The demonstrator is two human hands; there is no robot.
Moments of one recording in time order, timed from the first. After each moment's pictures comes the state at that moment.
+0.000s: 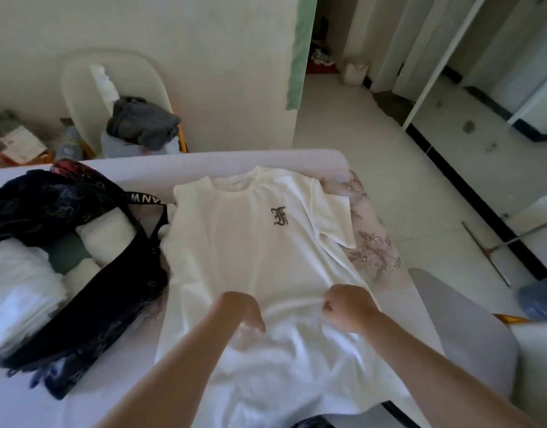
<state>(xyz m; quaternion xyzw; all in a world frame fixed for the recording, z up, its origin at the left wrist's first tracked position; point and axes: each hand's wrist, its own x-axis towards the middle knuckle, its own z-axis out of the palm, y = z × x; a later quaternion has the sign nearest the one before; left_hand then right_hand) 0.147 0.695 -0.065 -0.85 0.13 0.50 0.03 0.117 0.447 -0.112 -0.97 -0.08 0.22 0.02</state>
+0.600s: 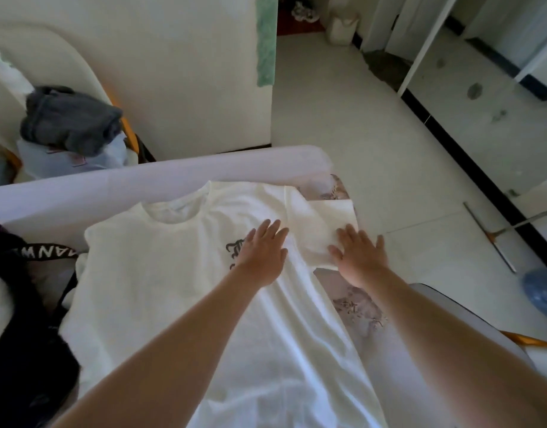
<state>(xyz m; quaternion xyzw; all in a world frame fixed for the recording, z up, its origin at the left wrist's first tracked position) 0.369 0.554 -0.137 -0.96 0.22 0.14 -0.10 0.339 0.317 -0.151 -0.97 0.07 0.23 -0.01</state>
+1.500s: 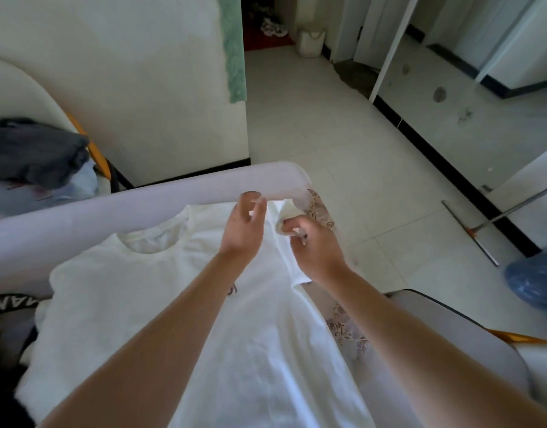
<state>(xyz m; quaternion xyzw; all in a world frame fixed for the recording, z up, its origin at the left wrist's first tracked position) 0.434 0.518 -0.081 -0.83 0.02 0.07 -0.55 0.365 0.372 -0.076 -0.90 0.07 -0.02 0.42</state>
